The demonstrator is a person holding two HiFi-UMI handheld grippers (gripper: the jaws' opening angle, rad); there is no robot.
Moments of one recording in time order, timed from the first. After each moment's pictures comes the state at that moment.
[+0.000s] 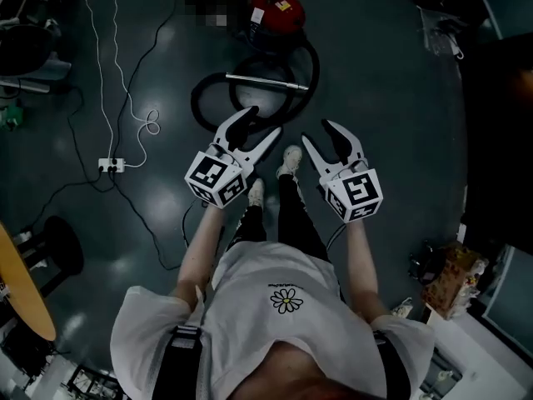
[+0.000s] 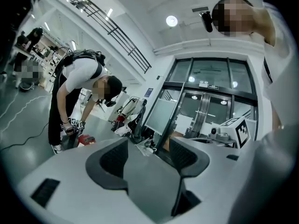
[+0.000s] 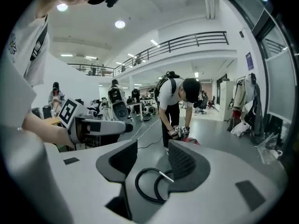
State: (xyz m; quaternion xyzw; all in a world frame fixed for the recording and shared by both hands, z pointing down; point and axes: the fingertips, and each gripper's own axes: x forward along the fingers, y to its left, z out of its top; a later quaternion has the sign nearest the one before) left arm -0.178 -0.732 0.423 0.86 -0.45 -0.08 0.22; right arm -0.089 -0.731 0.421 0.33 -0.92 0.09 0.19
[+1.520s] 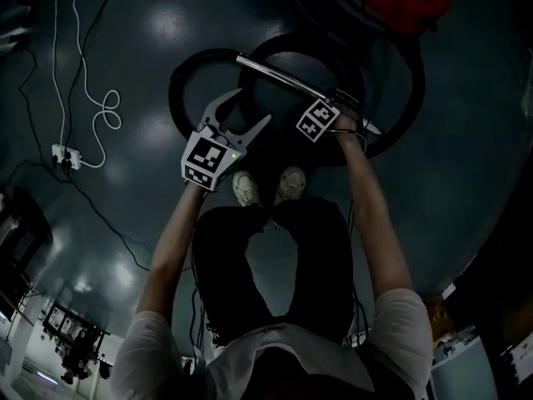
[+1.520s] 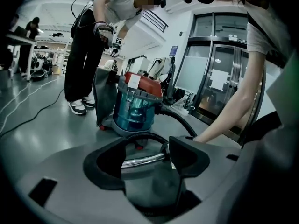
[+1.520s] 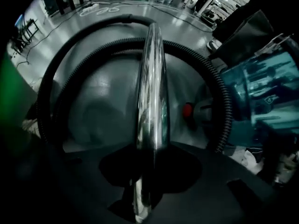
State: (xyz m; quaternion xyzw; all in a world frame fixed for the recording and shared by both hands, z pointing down) left arm -0.310 -1.049 1.079 0.81 -0.51 0.12 0.27; right arm -0.133 -1.122 1.322 0.08 -0.66 -0.12 0.74
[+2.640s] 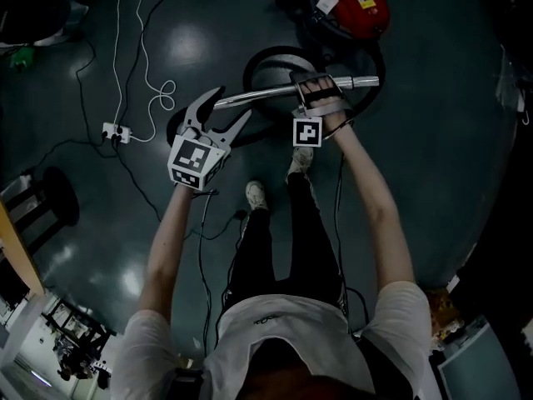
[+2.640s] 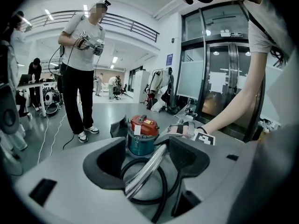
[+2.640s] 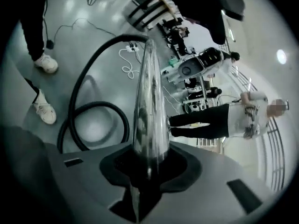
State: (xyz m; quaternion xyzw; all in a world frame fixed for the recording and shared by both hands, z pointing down) left arm -0.375 -0.919 0.694 0.78 -0.57 0.16 0.19; right arm -0.310 -1.000 0.846 0.03 -0.75 -0.48 0.45
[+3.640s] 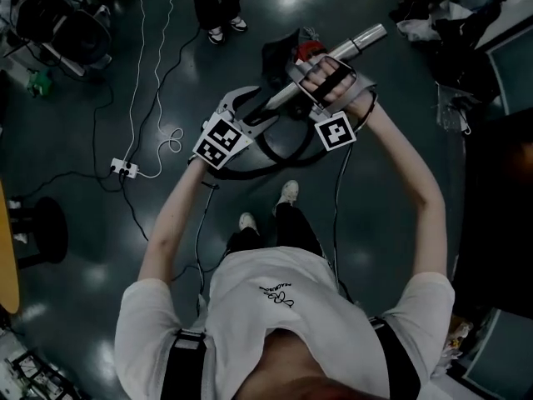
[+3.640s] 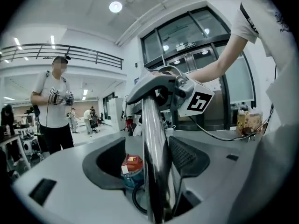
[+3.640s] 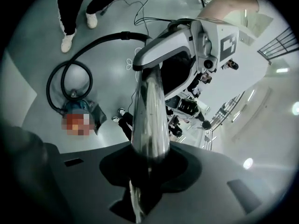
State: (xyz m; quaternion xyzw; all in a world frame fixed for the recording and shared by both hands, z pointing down) left arm -0.307 -0.773 0.392 0.87 -0.47 0.14 -0.01; right arm -0.310 -0.831 0.359 0.00 -0.43 -0.85 0.32
